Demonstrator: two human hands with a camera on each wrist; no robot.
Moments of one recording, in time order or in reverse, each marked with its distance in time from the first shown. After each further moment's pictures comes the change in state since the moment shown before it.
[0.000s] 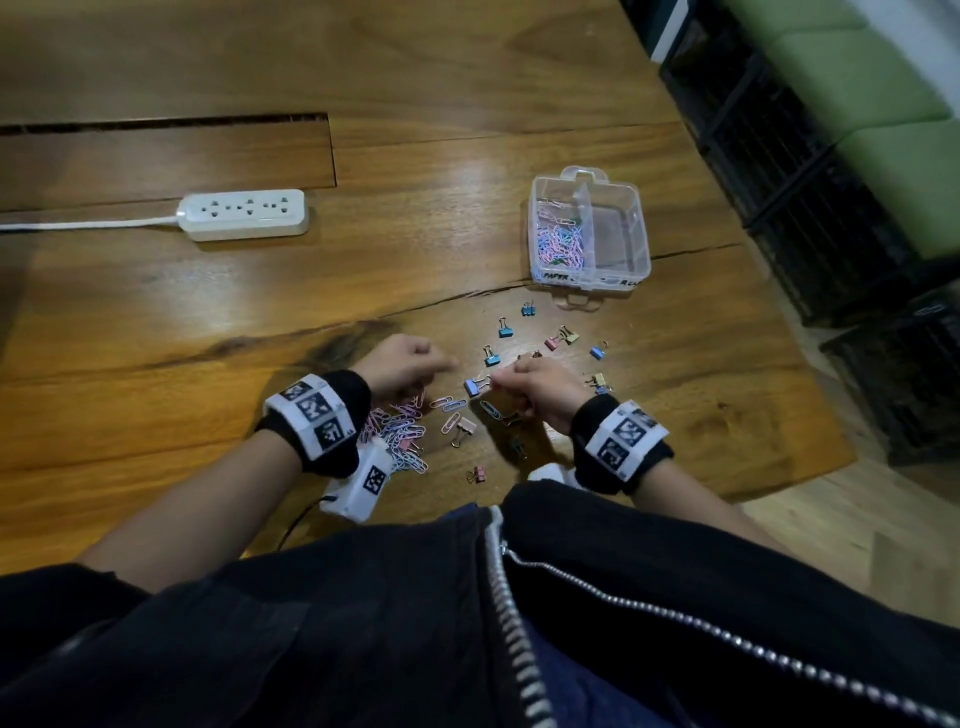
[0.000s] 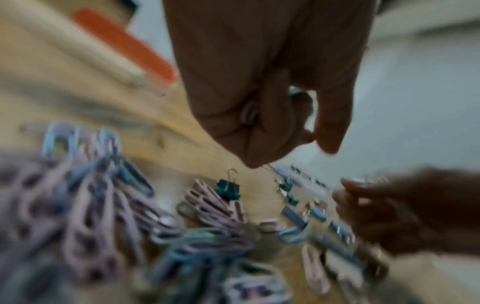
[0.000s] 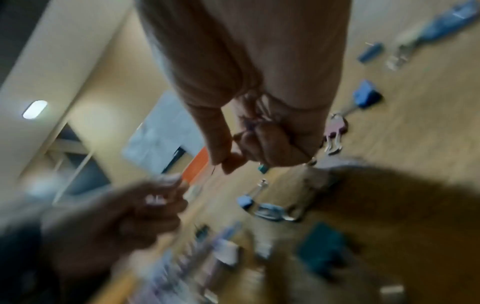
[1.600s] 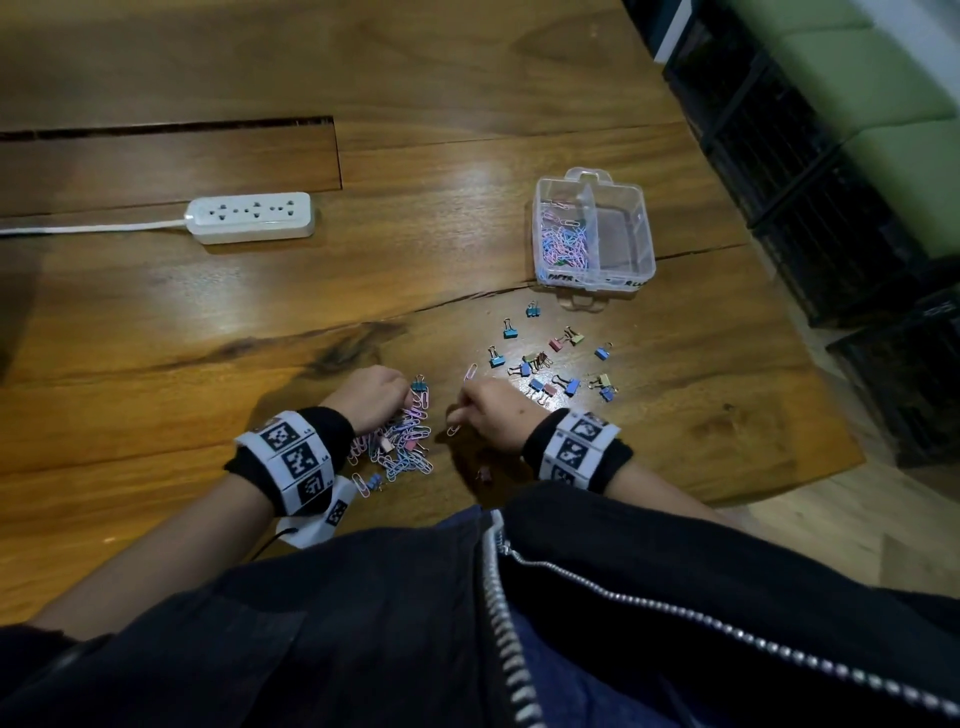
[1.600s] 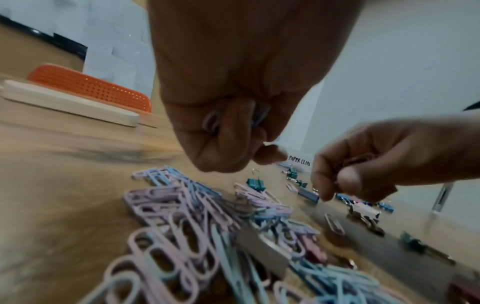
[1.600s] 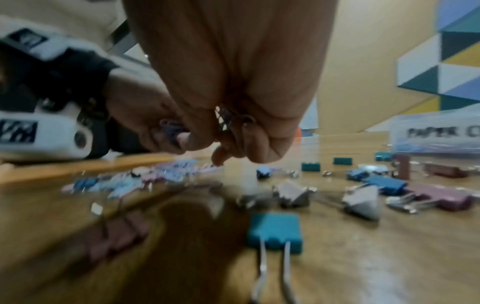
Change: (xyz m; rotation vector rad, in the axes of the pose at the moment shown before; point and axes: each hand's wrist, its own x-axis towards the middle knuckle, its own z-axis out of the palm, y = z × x) left_hand -0.026 -0.026 -0.005 0.436 0.184 -0.017; right_hand 0.001 -0.004 0.046 -0.799 -0.090 -0.232
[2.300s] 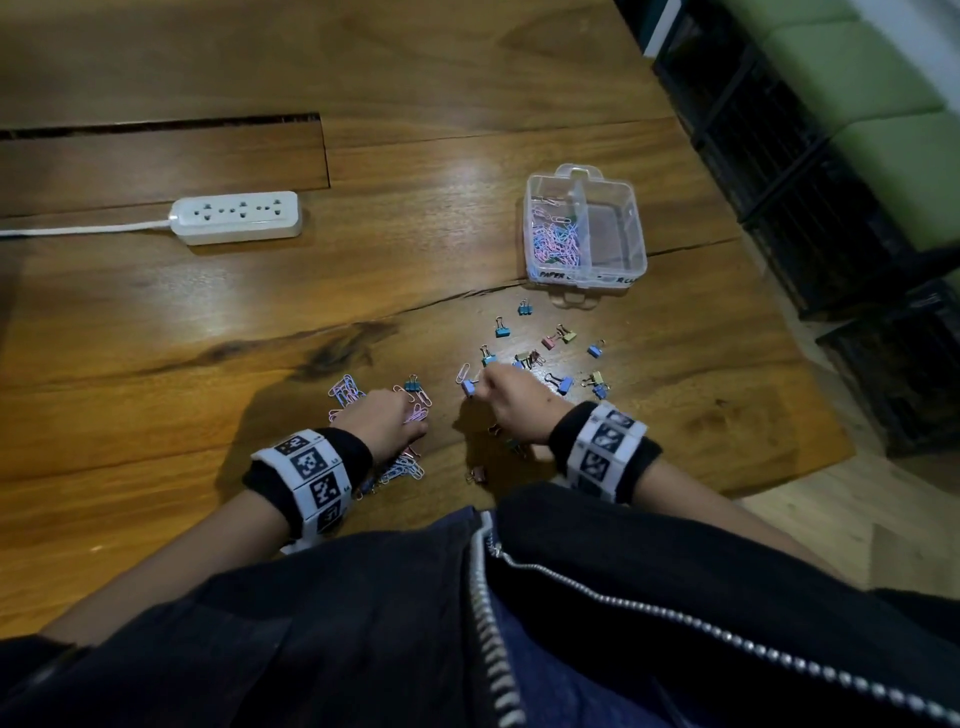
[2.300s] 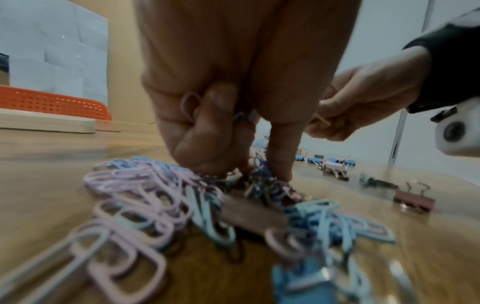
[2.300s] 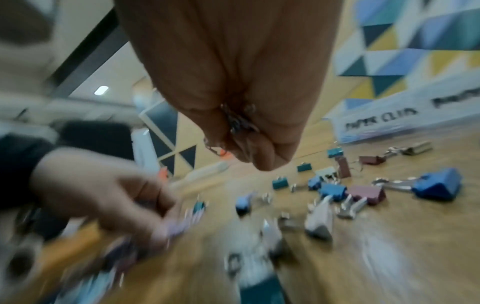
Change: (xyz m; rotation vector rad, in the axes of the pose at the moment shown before) left_hand -0.001 0.005 0.022 0.508 -0.068 0.010; right_hand -0.011 0.020 -0.018 0.072 0.102 -0.028
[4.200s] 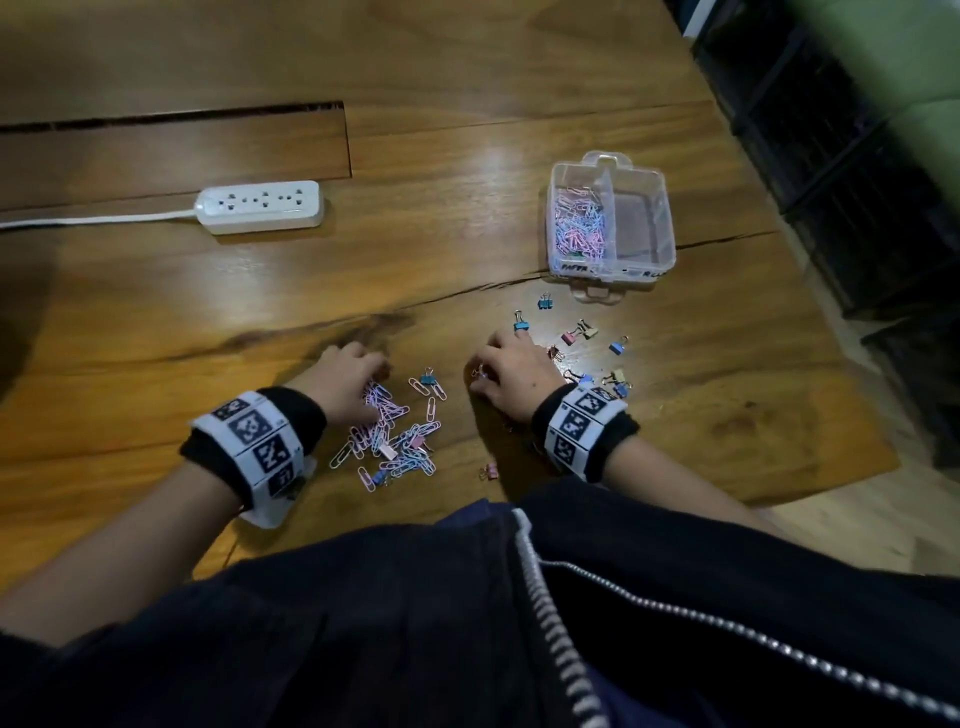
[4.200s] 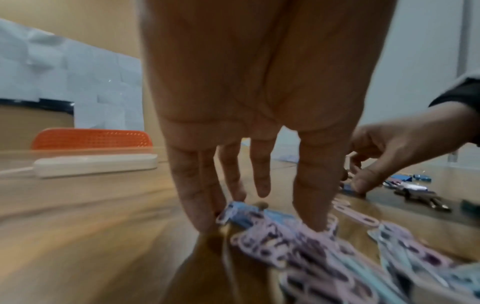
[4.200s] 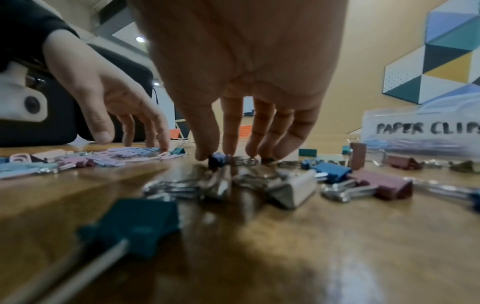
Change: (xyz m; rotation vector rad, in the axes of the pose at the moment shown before) left_hand -0.006 -0.036 -0.038 0.105 -0.034 -0.033; right_hand 0.029 -0.002 0.004 -0.380 0.128 -0.102
